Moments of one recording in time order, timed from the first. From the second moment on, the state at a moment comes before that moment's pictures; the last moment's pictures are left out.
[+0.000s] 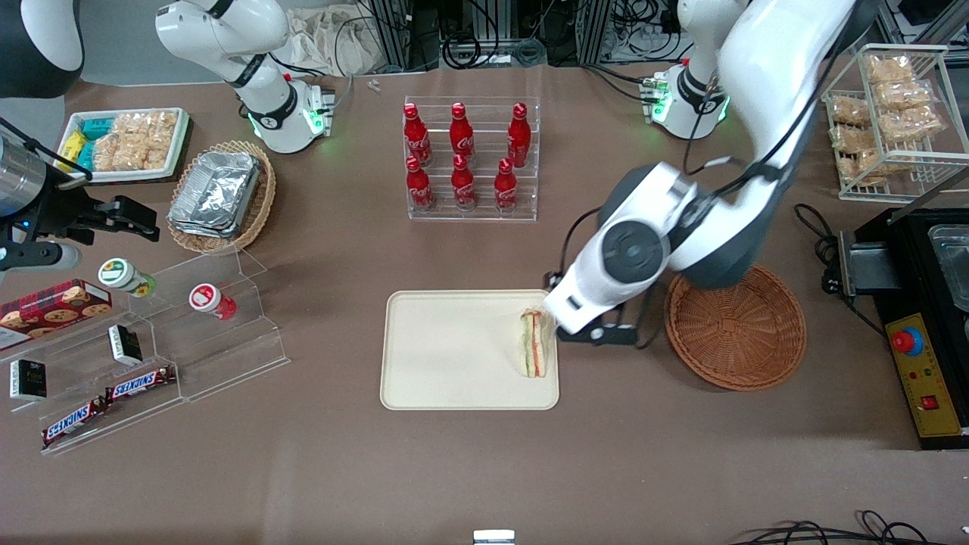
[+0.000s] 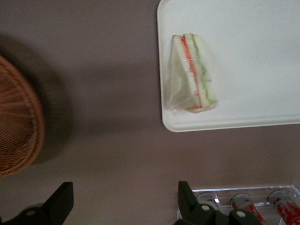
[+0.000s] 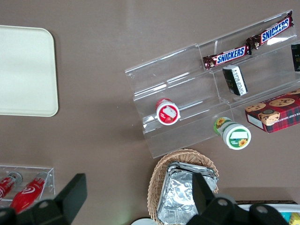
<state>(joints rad) -0.10 0.53 -0.55 -1.34 0.17 1.63 -0.54</state>
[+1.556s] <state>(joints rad) 0.07 0.22 -0.12 -1.37 0.08 1.37 -0.06</state>
